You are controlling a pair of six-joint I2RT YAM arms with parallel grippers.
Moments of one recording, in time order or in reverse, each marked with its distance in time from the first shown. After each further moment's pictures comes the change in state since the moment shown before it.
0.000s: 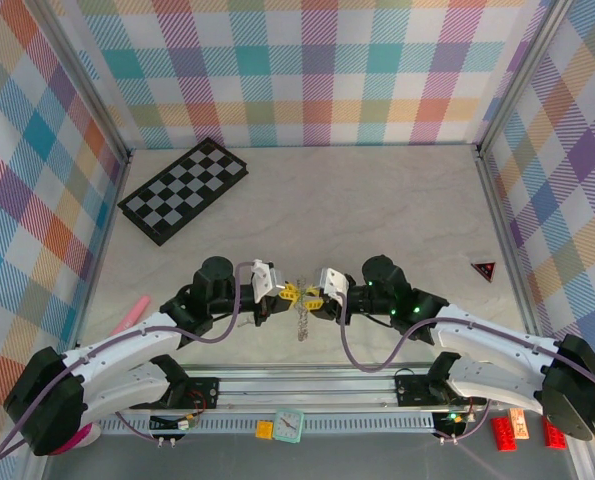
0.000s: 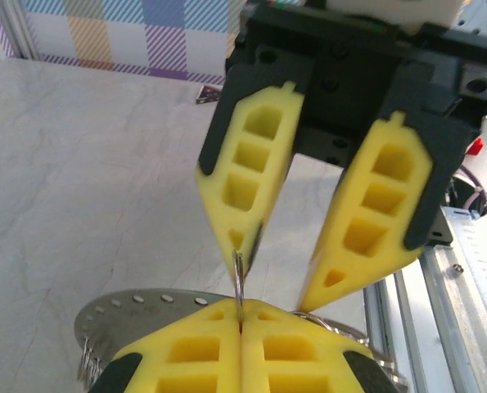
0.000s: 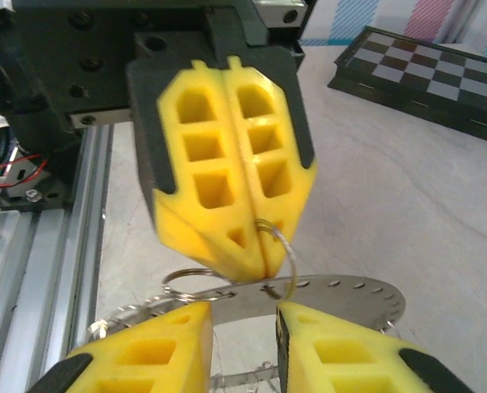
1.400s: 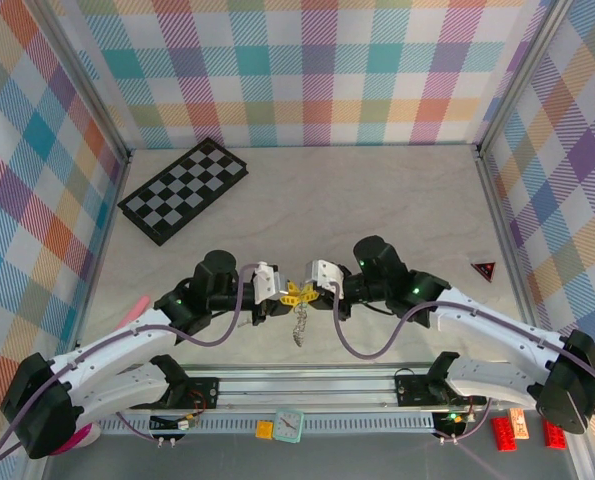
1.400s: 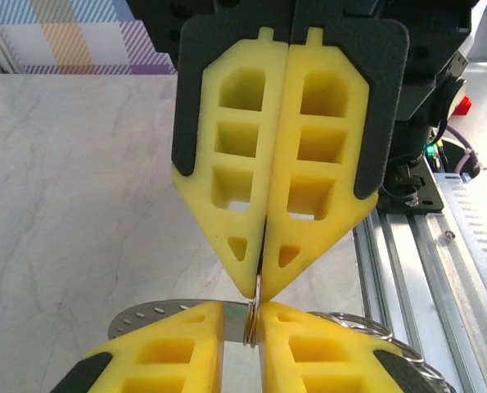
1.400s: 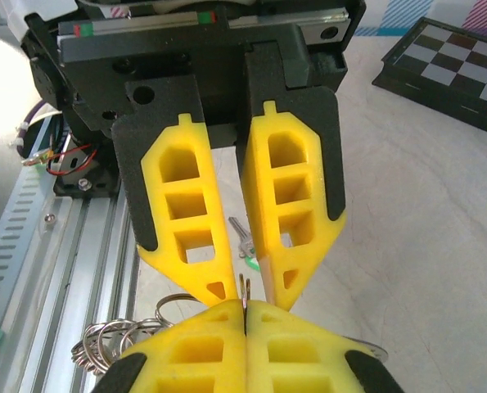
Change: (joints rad) left arm -0.026 -0.033 0.119 -0.250 -0.011 0.175; right arm -0.009 0.069 0.255 -0.339 -0.115 -0.115
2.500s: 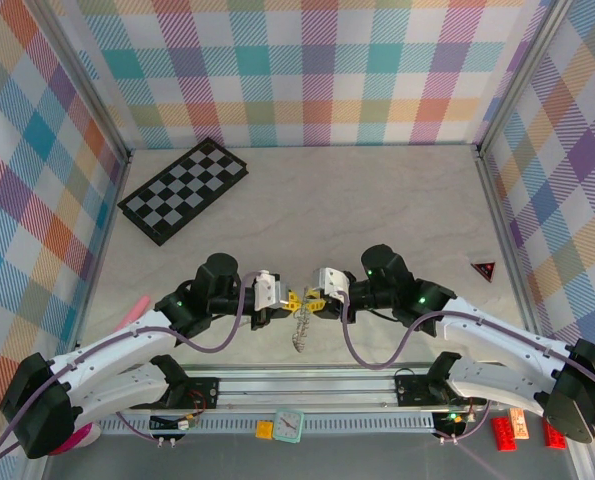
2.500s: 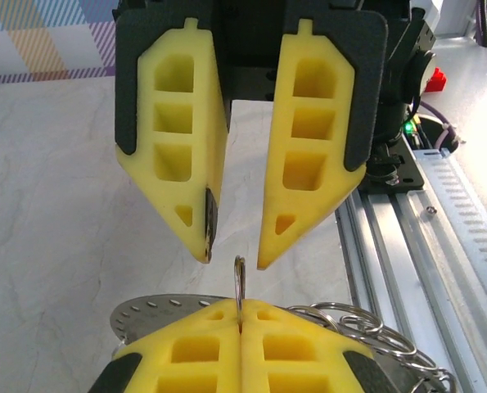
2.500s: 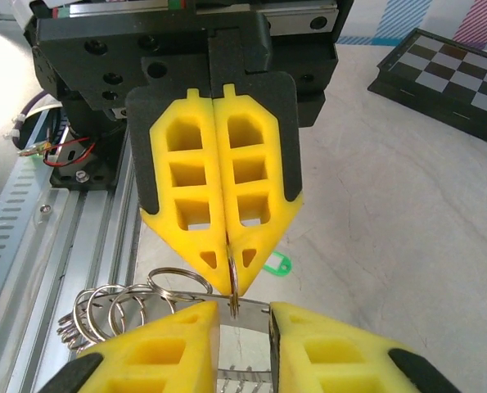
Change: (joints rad) left arm -0.017 -0.011 -0.028 -0.003 0.026 0.081; right arm -0.005 -0.079 -0.119 0.096 0.005 0.001
